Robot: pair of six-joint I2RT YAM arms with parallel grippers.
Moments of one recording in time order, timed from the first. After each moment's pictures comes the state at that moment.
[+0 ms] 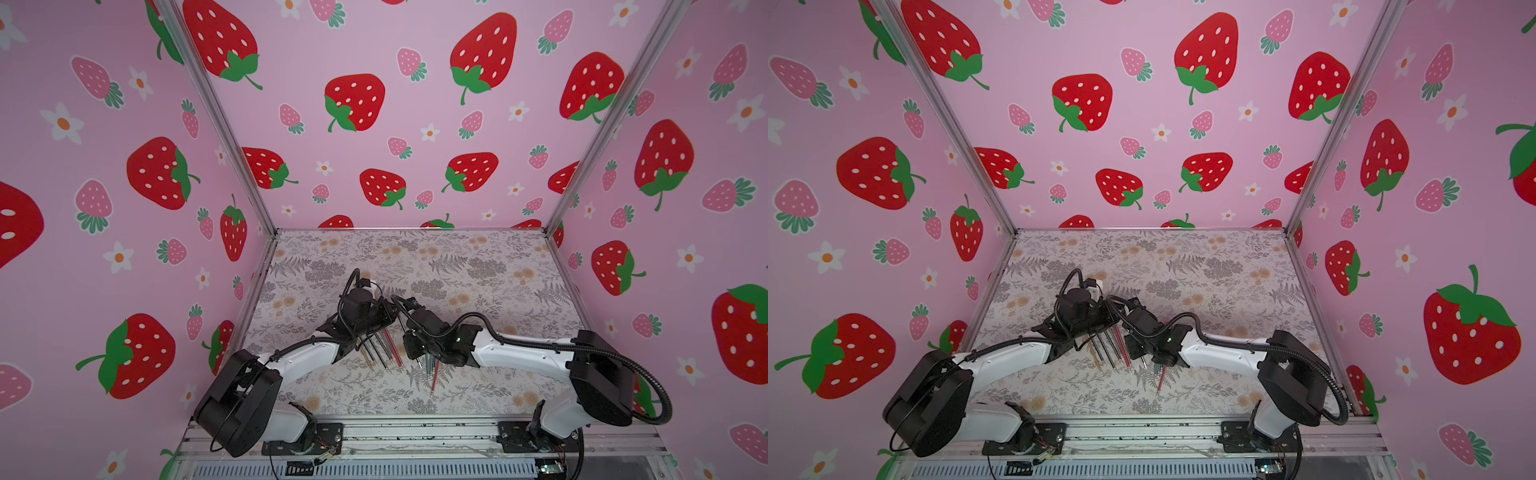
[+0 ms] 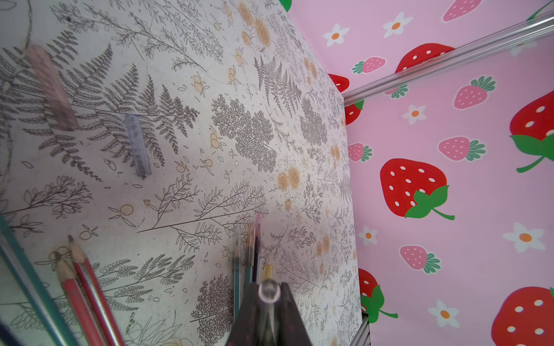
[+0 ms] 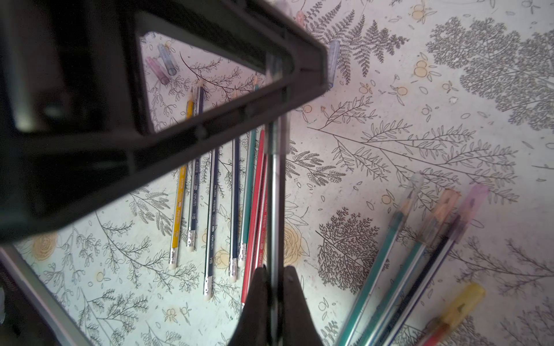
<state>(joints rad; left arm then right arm) -0.55 1.37 0.62 0.26 0.25 -0.97 1.16 1.56 0.95 -0.23 0.16 0.51</state>
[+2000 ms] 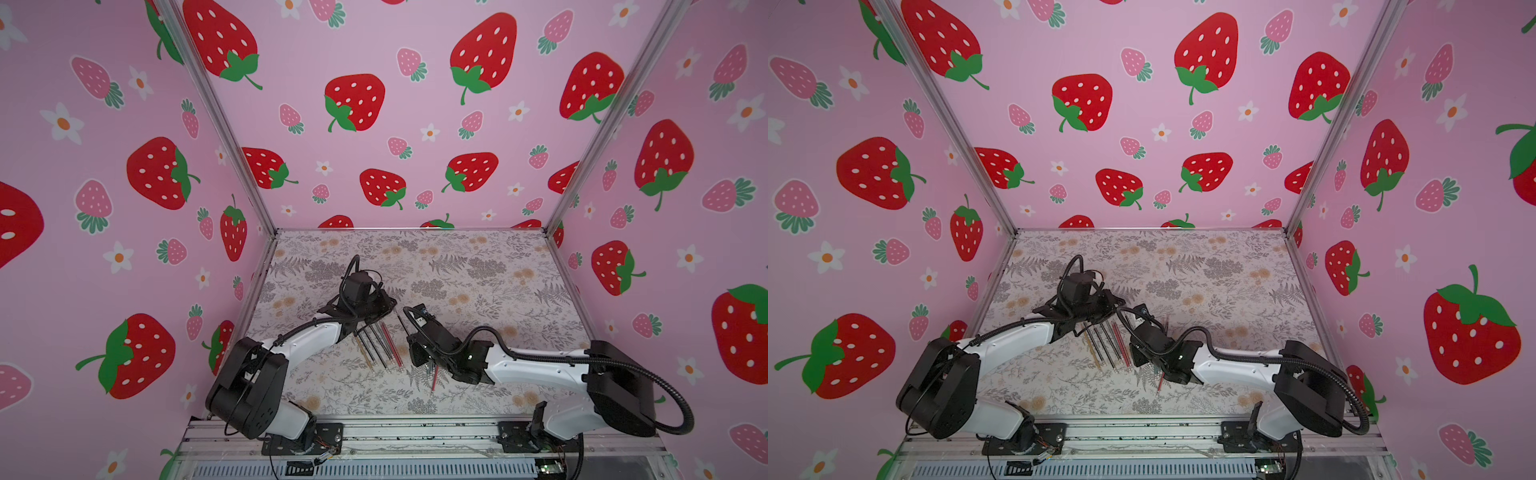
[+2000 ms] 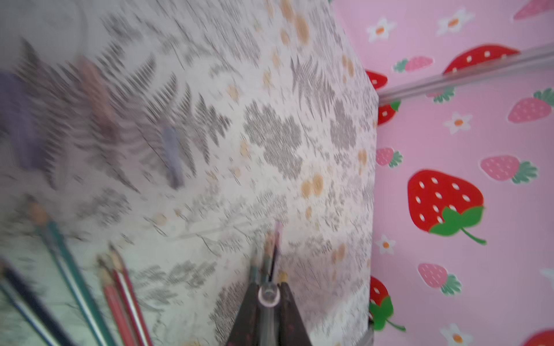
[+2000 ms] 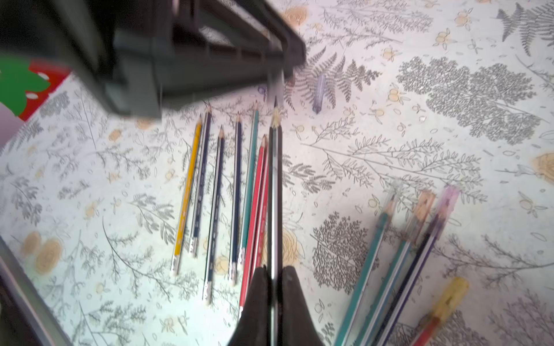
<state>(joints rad) -0.41 1.48 0.81 0.02 0.23 -0.94 1.24 1.46 0.77 -0.06 0.30 0.52</state>
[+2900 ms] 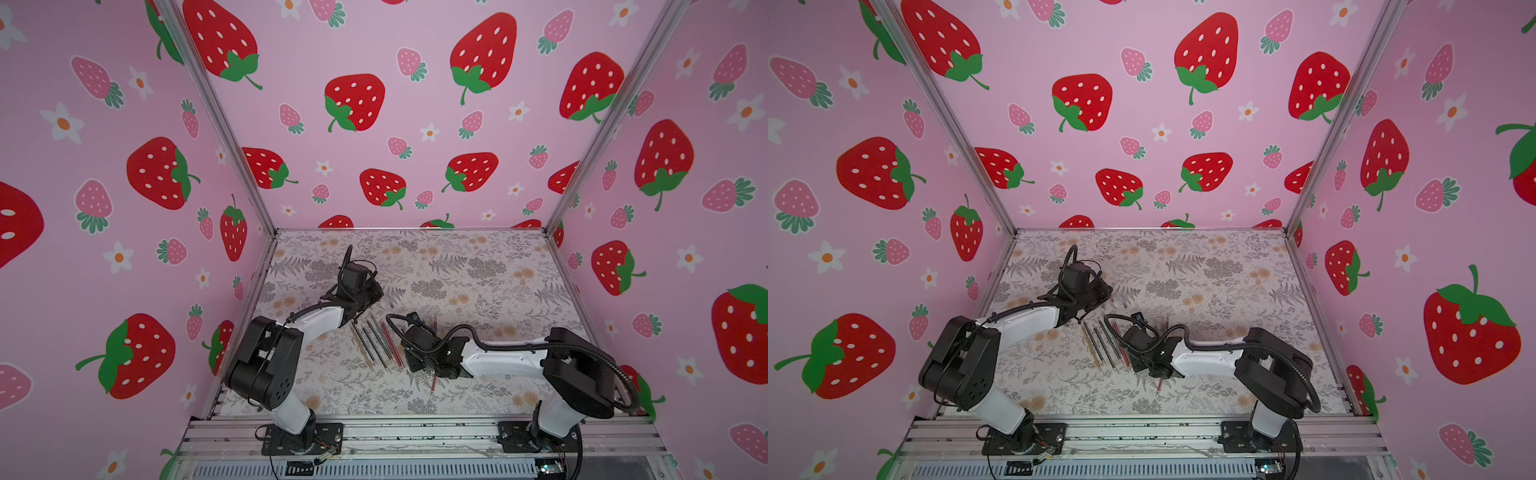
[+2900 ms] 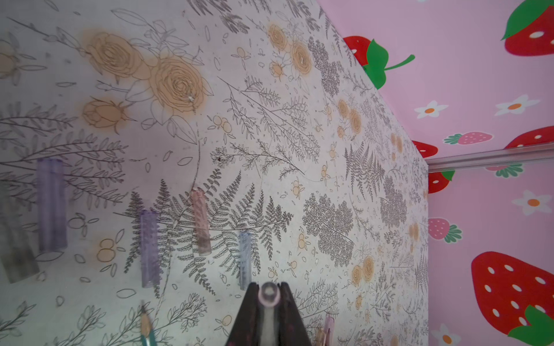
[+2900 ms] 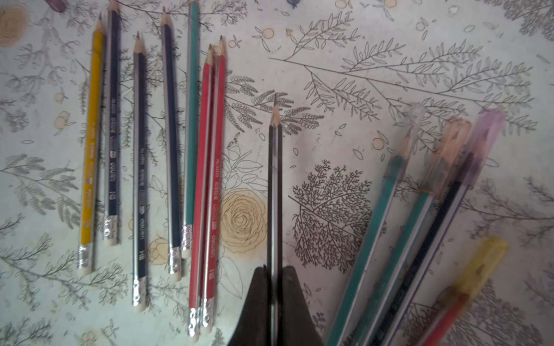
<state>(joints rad) -0.39 1.65 0.92 0.02 0.11 -0.87 1.20 1.69 0.89 -0.21 0.29 0.60</state>
